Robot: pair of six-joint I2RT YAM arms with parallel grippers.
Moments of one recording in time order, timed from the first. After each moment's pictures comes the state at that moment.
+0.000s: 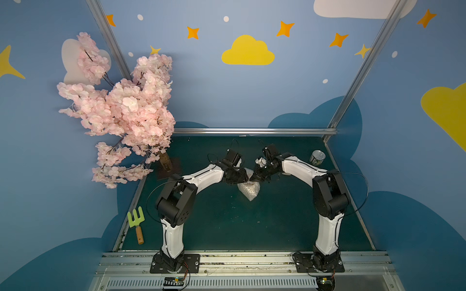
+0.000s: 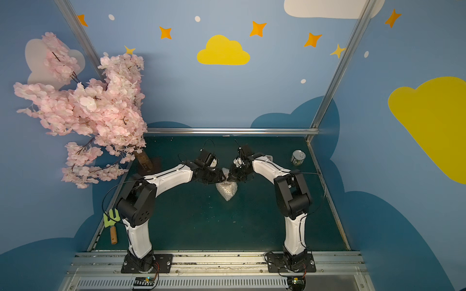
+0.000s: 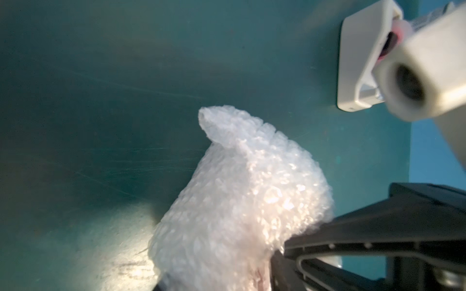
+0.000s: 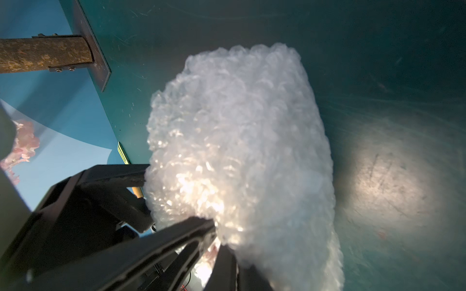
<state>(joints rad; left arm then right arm) -0.56 1.91 1.35 -0.41 0.29 -0.60 0.51 1.99 1.47 -0.67 -0.58 0.65</state>
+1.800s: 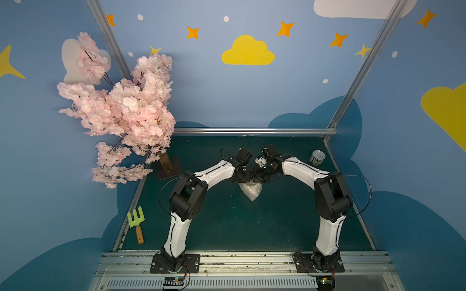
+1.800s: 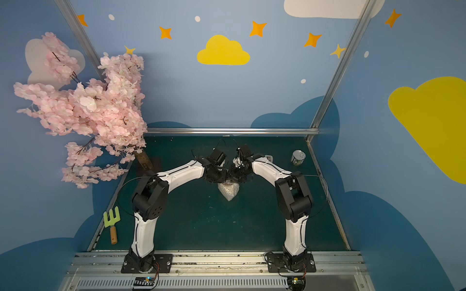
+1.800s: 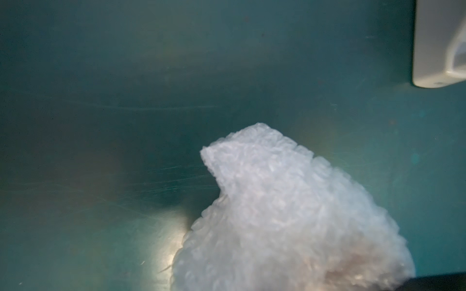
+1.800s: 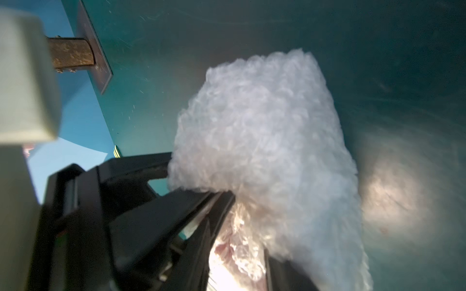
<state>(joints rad) -0.64 2.08 1.59 -0.66 0.08 -0.48 0.53 1.93 1.44 -0.65 -0.54 0.68</state>
